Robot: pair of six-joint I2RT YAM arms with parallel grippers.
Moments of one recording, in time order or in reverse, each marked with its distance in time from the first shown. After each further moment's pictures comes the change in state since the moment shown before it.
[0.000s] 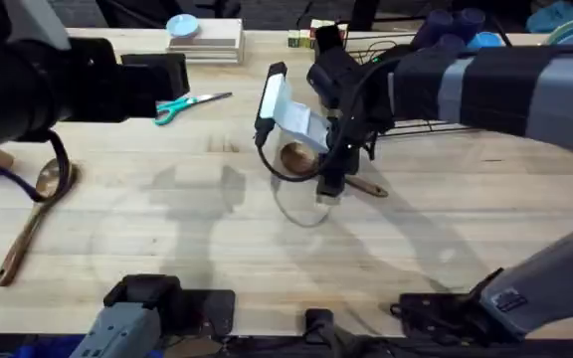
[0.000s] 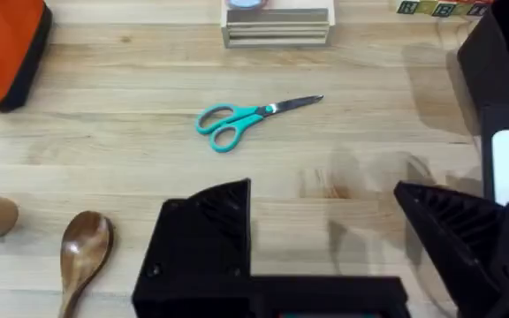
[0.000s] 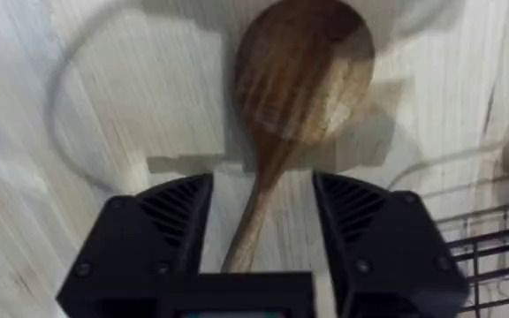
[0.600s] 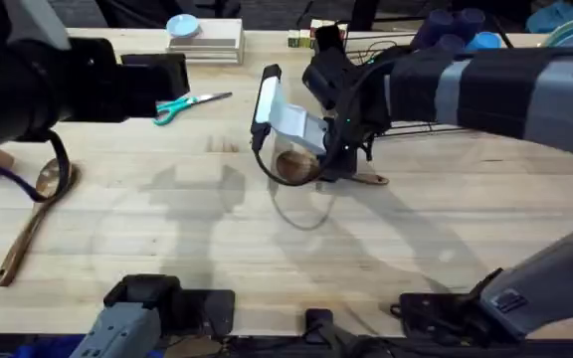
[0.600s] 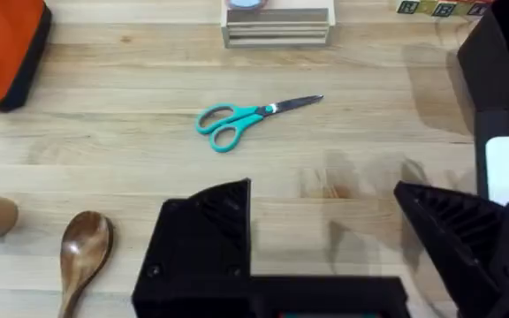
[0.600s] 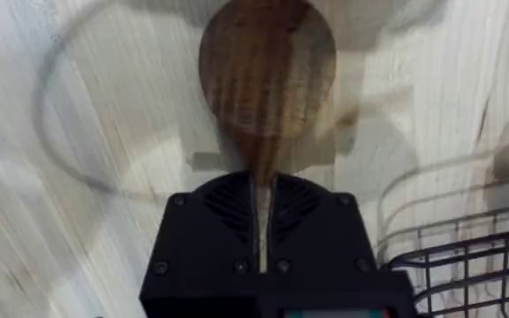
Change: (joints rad) left arm 0.000 0.000 0.000 0.000 0.000 0.000; right arm 0.020 0.000 0.004 0.003 0.022 -0.012
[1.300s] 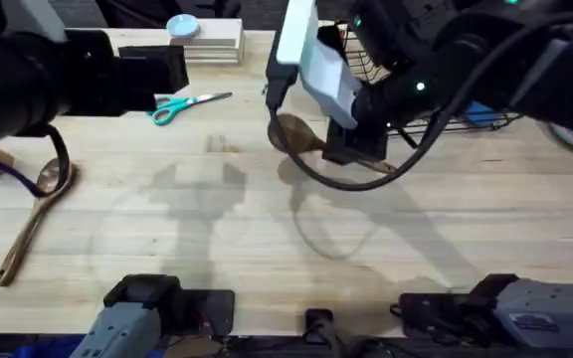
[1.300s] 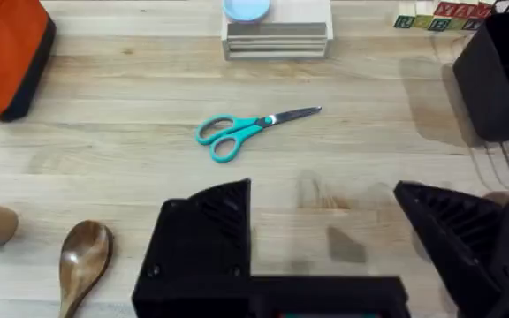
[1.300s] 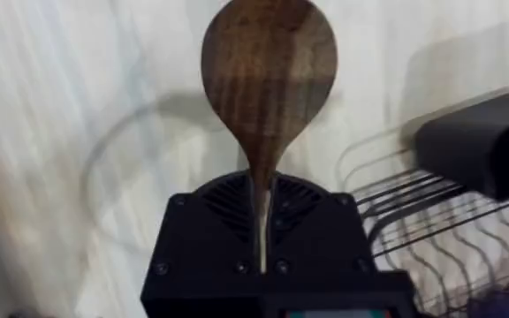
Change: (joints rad) left arm 0.000 0.000 0.000 0.032 0.000 -0.004; right arm -0.001 -0.344 0.041 -0.110 -0.106 0.067
